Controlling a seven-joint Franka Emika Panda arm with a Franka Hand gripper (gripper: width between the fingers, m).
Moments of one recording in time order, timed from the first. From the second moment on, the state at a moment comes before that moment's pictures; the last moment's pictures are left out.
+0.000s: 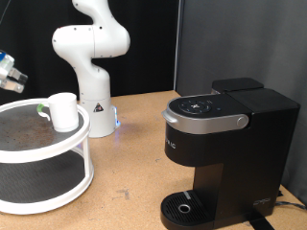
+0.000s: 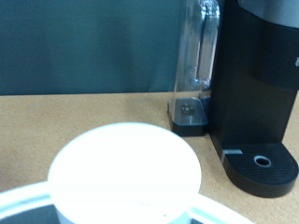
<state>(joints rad) -0.05 -0.14 -0.97 -2.32 0.50 1.43 -1.77</state>
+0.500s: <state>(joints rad) -0.05 -0.06 -0.96 -2.39 0.52 1.51 -1.80</state>
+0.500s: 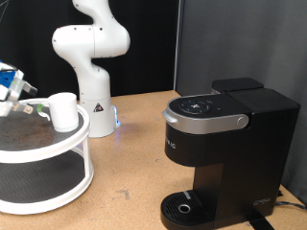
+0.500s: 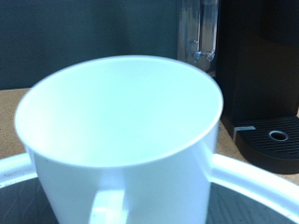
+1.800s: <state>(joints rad) -0.05 -0.05 -0.93 -2.47 0.57 1.54 -1.83</state>
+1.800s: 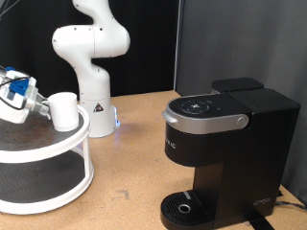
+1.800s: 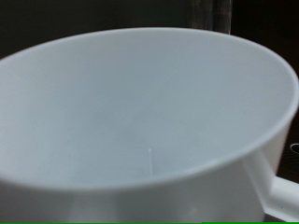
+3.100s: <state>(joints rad) -0.01 -0.18 -0.78 -2.43 0.72 1.57 -1.53</state>
